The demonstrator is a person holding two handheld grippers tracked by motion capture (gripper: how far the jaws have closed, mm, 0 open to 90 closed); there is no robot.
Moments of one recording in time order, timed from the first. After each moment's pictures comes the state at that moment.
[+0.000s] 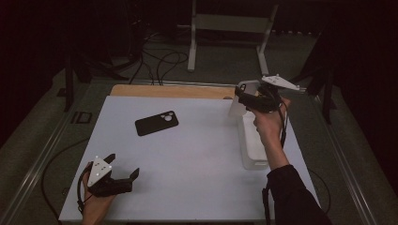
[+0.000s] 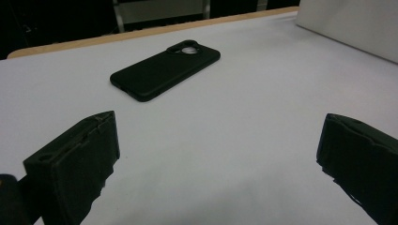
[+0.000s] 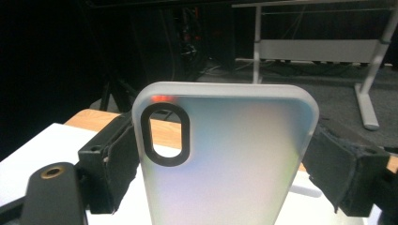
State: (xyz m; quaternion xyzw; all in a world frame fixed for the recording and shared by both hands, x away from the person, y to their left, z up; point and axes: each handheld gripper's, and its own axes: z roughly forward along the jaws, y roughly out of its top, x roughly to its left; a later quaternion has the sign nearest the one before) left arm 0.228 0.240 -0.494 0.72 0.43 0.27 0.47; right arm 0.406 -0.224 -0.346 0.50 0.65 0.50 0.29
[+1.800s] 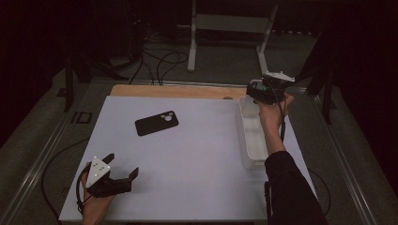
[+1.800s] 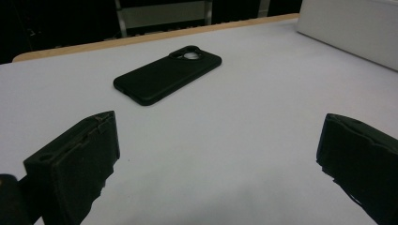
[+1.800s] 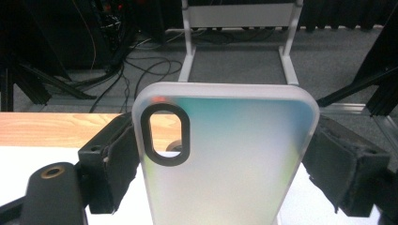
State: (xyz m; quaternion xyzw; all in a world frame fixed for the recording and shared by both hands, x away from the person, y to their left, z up) left arm 0.226 0.241 -0.493 0.71 0.43 0.28 0.48; right arm 0.469 -0.253 -0.384 0.60 0.62 0.39 0.33
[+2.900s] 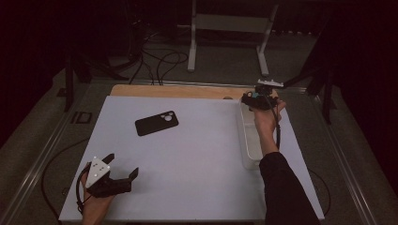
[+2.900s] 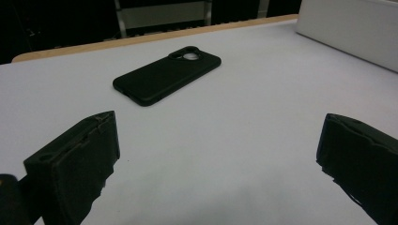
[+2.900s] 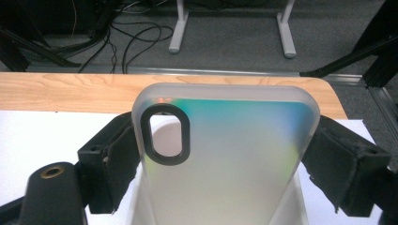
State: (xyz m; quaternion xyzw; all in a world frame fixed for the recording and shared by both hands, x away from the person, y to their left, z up) left arm 0.226 0.241 -0.492 0.71 0.43 0.28 0.48; right arm 0.485 -0.250 -0.428 0.62 0.64 0.34 0.31
